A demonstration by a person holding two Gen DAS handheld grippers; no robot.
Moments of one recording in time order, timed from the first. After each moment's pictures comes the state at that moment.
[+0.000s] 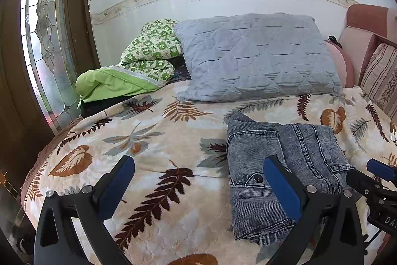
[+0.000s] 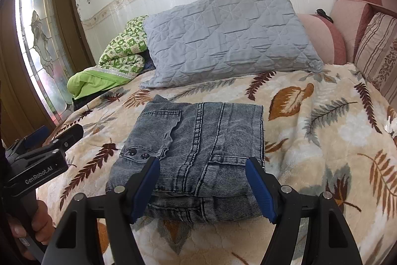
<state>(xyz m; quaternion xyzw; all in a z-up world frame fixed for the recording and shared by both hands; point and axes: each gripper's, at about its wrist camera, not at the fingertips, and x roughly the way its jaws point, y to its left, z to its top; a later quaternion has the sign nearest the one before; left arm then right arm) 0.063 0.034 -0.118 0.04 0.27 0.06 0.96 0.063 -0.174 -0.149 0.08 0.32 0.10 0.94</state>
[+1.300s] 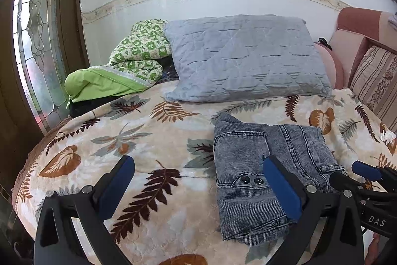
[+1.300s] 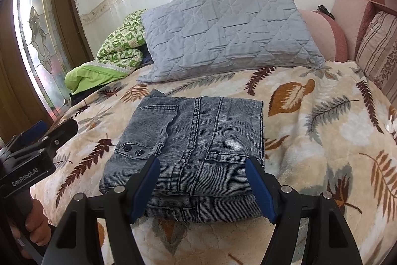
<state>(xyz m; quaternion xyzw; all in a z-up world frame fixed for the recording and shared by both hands) 0.063 0.030 -0.117 0.03 0.27 0.03 0.96 0.073 -0.173 -0.157 0.07 0.33 0.11 0.93</state>
